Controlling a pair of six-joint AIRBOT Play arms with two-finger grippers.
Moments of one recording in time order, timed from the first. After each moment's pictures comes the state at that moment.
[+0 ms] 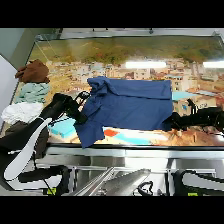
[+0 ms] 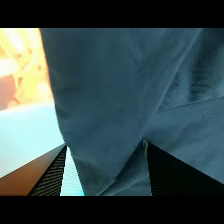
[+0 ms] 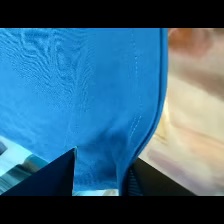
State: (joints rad) left arm -0.28 -1.42 0.96 -1.50 1.10 1.84; right arm -0.37 -1.44 0.70 2.38 -1.15 -2.05
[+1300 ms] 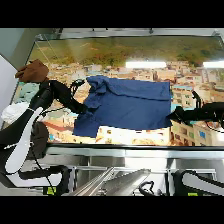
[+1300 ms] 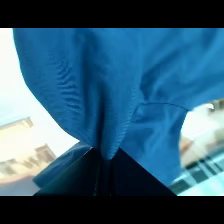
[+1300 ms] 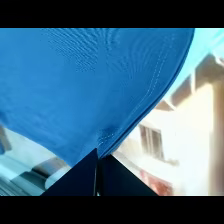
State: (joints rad) left arm -0.14 -1.44 1.16 -1.88 1.30 1.91; right arm -0.37 -1.34 0.77 2.45 -1.20 -2.07
